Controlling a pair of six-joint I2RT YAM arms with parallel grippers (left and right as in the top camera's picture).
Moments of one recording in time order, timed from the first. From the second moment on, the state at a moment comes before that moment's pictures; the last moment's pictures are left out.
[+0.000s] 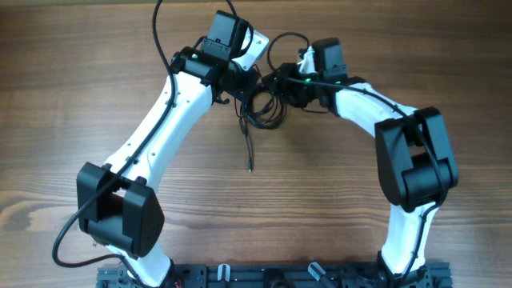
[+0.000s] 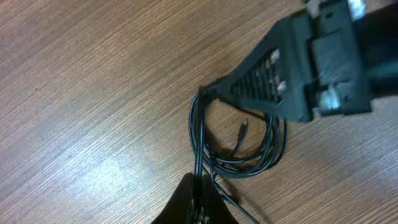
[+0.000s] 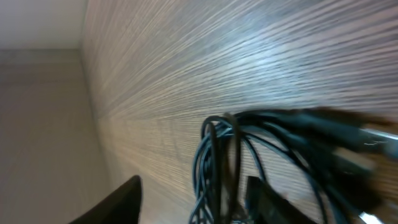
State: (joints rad) left arm -0.42 1.84 1.62 -0.82 0.02 0.20; right arm 0.30 2.11 1.32 -0.02 -0.64 0.90
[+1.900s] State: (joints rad) left arm -0.42 1.84 1.62 -0.82 0.02 0.20; right arm 0.24 2.11 1.32 -0.03 -0.65 0.94
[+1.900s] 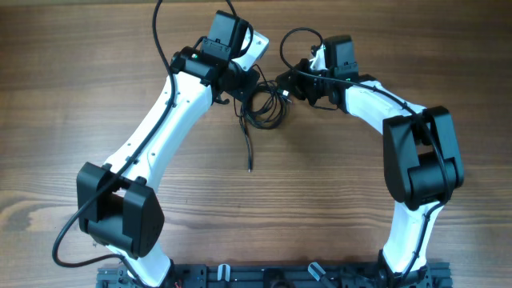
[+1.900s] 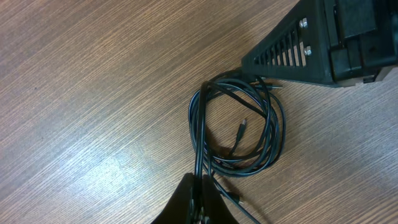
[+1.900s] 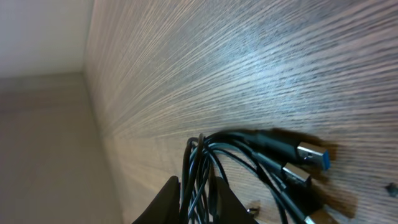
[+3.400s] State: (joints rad) left arm -0.41 1.84 1.62 -0.82 0.03 0.20; right arm -0.02 1.75 1.32 -0.12 -0.86 0.83
